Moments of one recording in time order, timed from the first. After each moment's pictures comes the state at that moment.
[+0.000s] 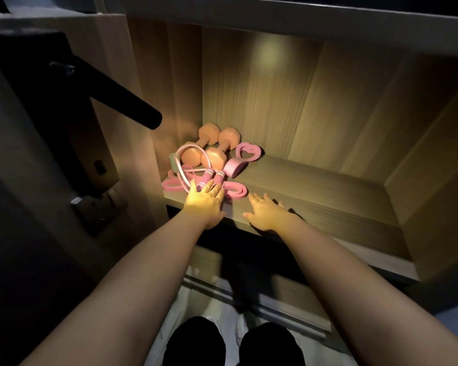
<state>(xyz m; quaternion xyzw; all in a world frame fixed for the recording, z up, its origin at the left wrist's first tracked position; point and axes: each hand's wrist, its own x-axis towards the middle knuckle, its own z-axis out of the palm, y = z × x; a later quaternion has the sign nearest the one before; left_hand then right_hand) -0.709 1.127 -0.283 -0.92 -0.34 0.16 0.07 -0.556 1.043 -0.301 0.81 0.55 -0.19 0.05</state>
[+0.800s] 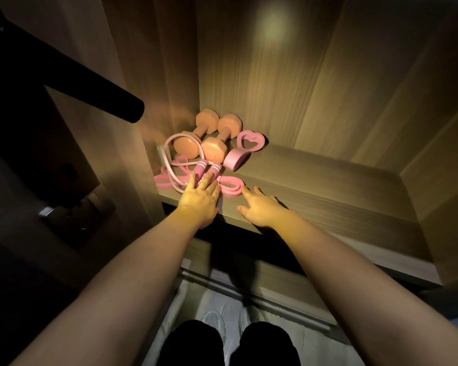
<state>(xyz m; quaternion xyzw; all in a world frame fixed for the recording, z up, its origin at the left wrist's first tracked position) -0.702 1.157 -0.310 -0.92 -0.31 0.20 0.15 -0.553 1.076 -0.323 0.80 0.55 -0.23 0.01</state>
